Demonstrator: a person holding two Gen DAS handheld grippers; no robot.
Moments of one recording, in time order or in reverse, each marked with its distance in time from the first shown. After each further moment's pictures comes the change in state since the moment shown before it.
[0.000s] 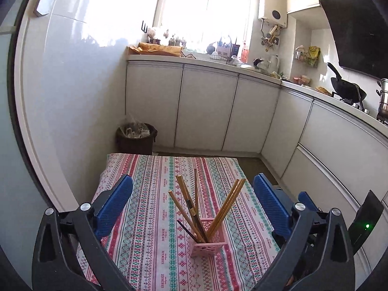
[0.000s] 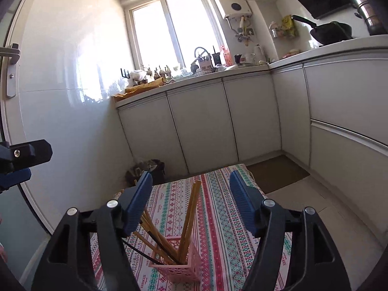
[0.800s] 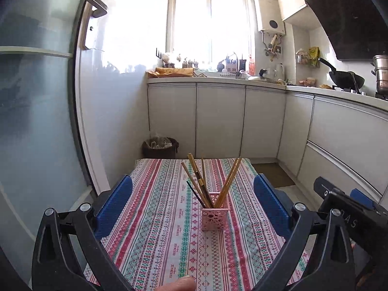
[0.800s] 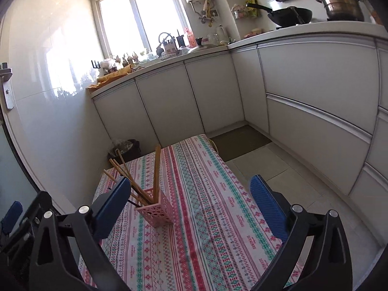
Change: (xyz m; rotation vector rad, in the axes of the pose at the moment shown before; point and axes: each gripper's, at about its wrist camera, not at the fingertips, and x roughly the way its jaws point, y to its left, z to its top) left arm -0.119 -0.049 -0.088 0.070 -0.146 0.167; right arm -0.146 -0.031 -0.006 0.047 0.131 -0.204
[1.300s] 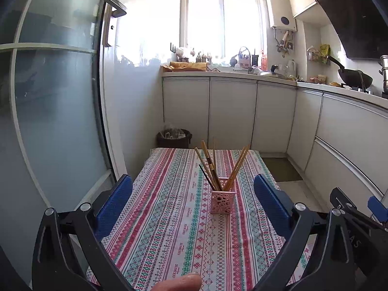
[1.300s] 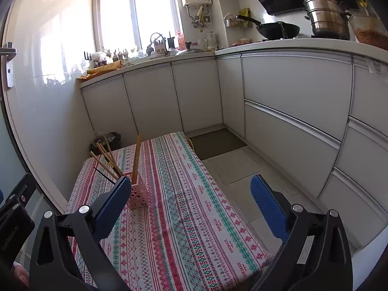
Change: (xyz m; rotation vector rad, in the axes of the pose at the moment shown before) left arm -0.039 0.000 -0.009 -0.015 0.050 0.077; right arm -0.048 -0.010 -0.017 -0.046 0.013 -0.087
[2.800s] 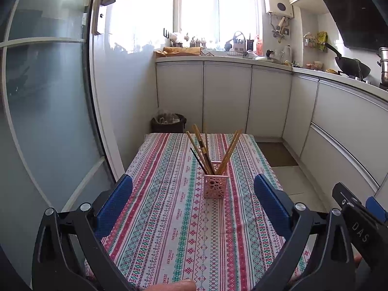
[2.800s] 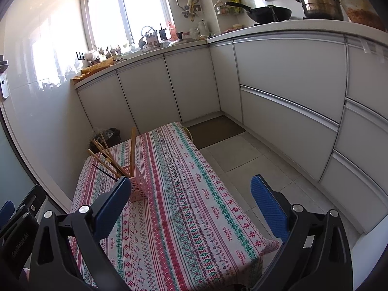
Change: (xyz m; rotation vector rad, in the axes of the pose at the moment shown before) left arm 0.001 -0.011 -0.002 0.017 0.103 -0.028; right arm -0.003 -0.025 -0.002 0.071 0.065 0.014
